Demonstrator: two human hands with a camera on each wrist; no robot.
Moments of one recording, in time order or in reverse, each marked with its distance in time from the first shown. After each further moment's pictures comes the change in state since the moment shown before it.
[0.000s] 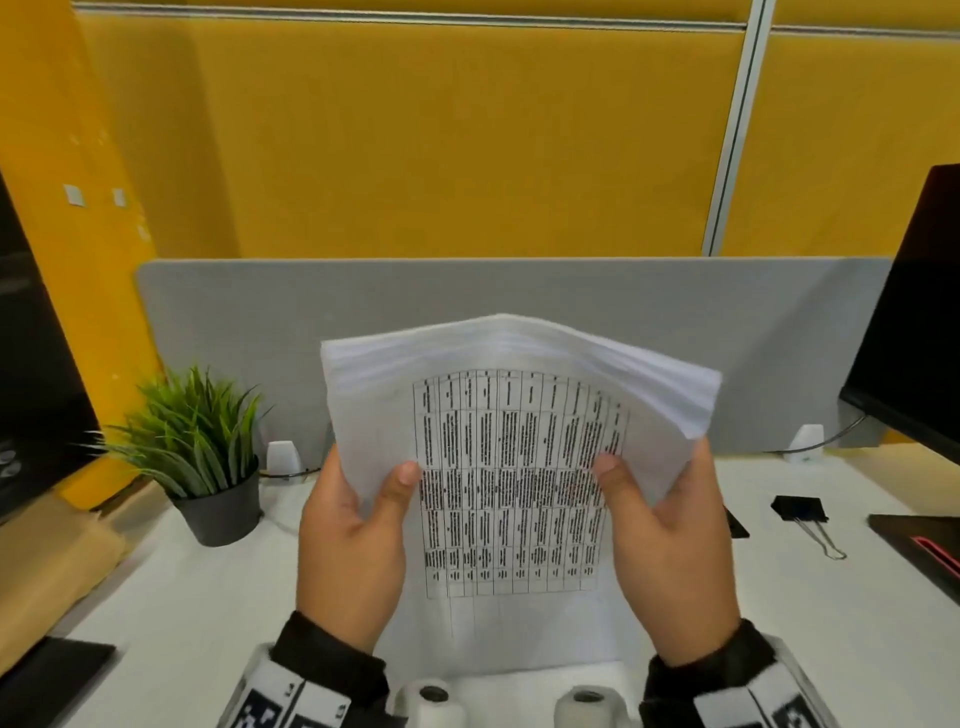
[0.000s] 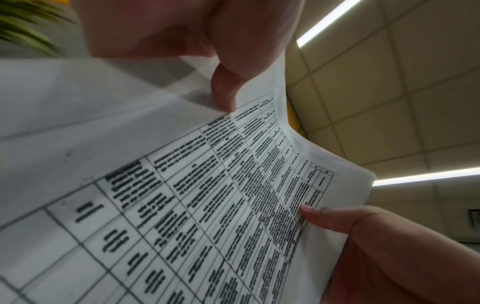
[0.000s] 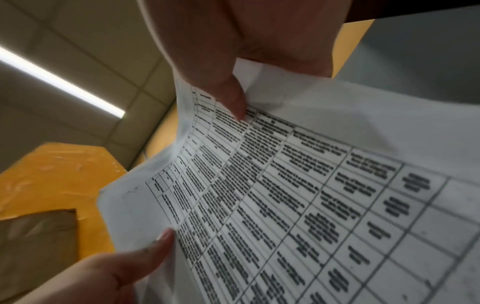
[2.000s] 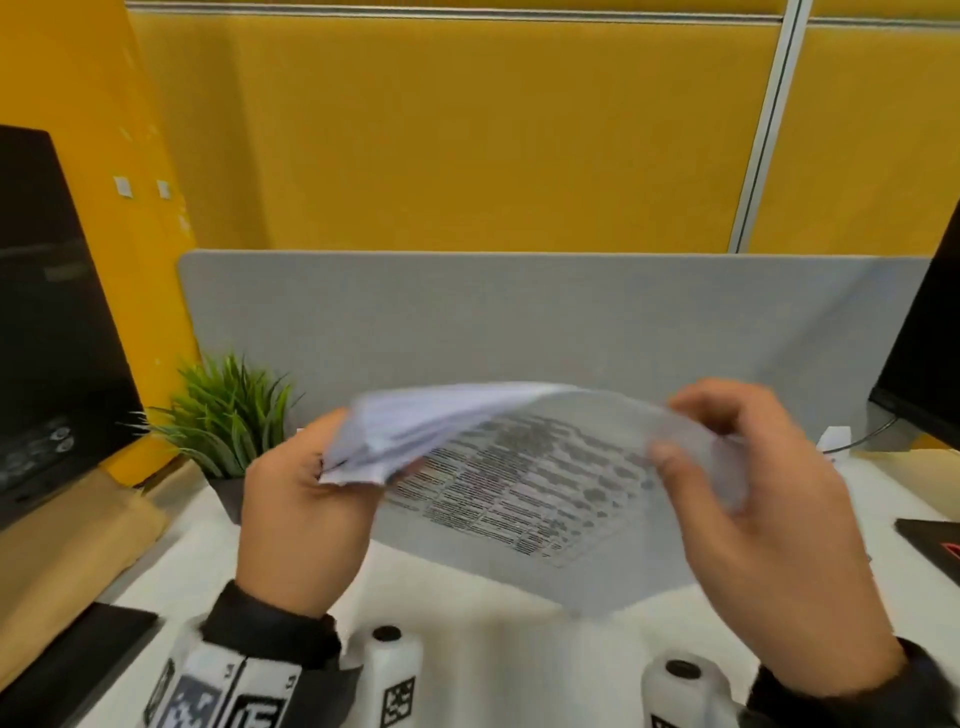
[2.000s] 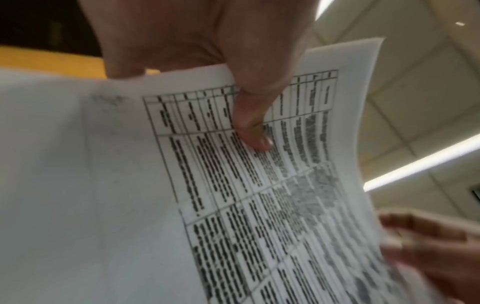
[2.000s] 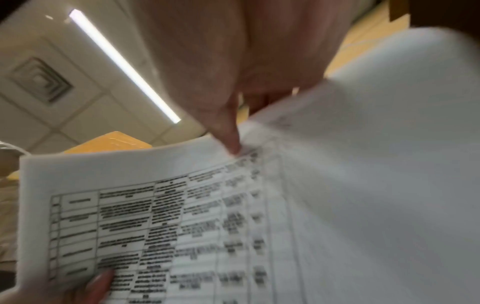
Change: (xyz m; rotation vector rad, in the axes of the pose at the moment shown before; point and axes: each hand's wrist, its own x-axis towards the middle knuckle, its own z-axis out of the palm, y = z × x) left_hand 0.004 0.042 -0.031 0.289 -0.119 0.124; right_hand -0.001 -0.051 -0.030 -0.655 -0.131 -0.381
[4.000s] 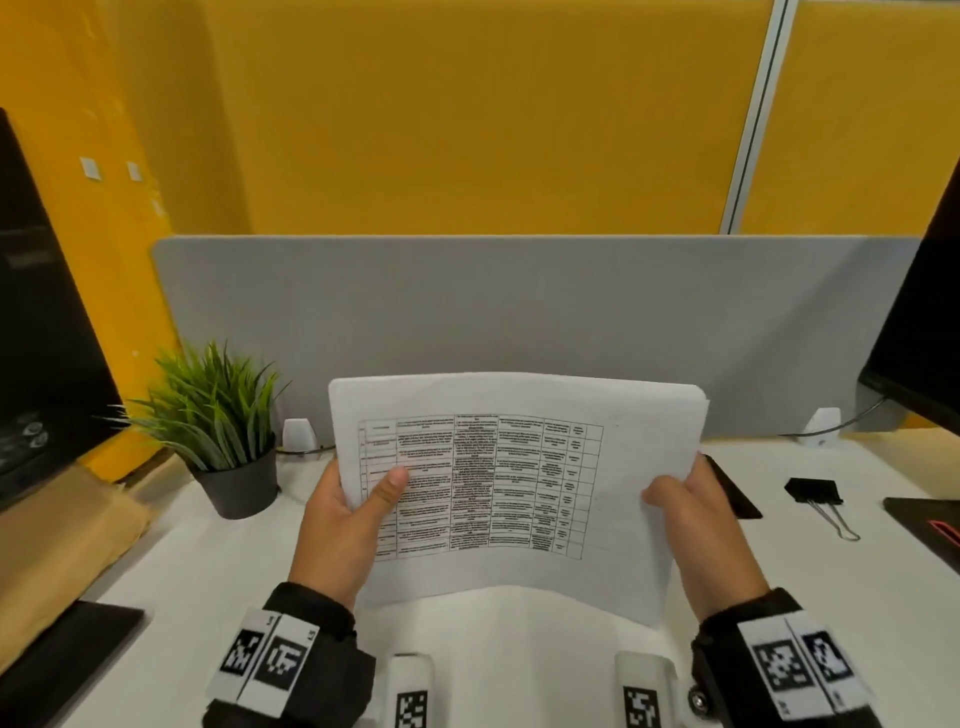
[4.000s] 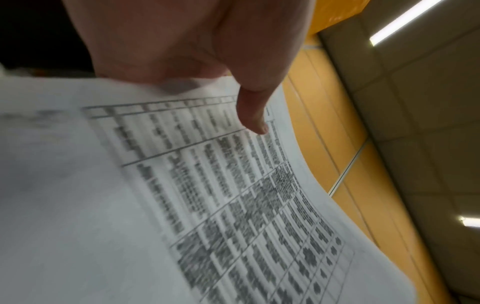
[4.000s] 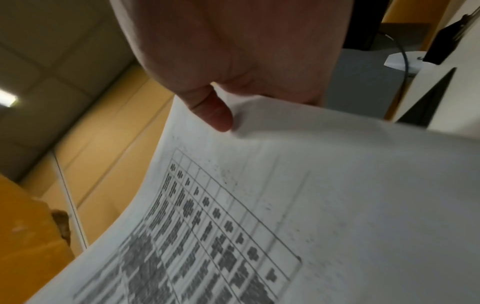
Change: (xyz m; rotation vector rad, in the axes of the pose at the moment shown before) left_hand -0.006 -0.097 0.022 -0.331 0.010 -0.361; right_hand -0.014 0.061 0.058 0.696 -0.130 0.861
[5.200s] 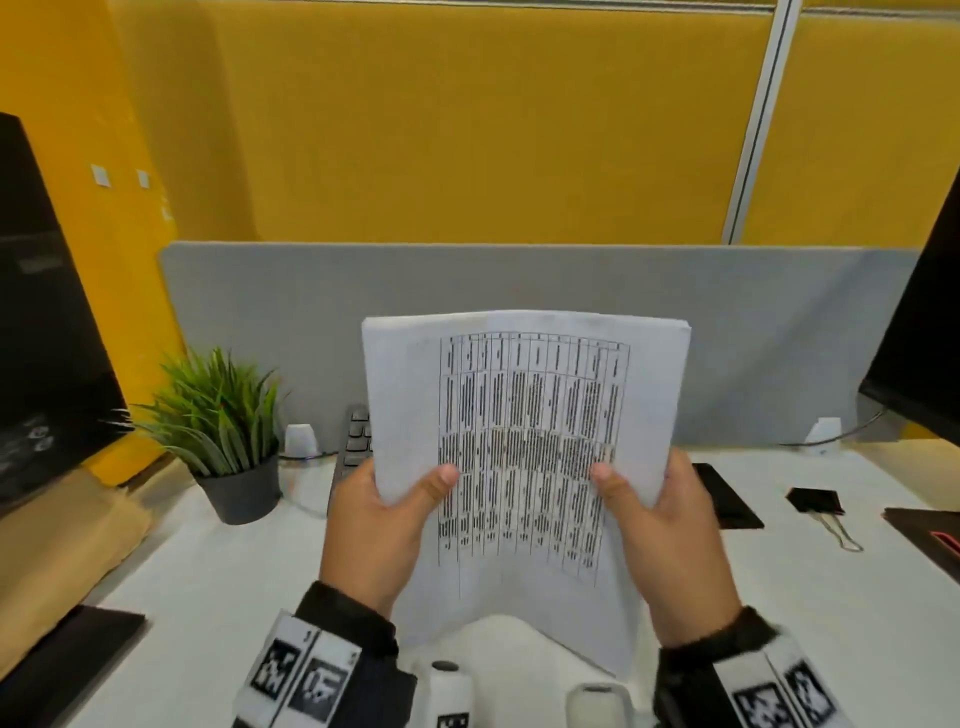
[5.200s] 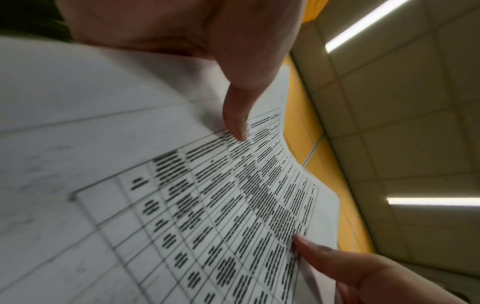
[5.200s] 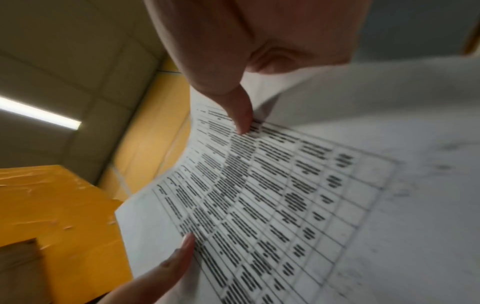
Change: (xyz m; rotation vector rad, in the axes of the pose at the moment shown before) left_hand -0.015 0.039 0.032 0.067 0.045 0.104; right_hand -0.016 -0.002 0.028 -0.018 0.043 -0.331
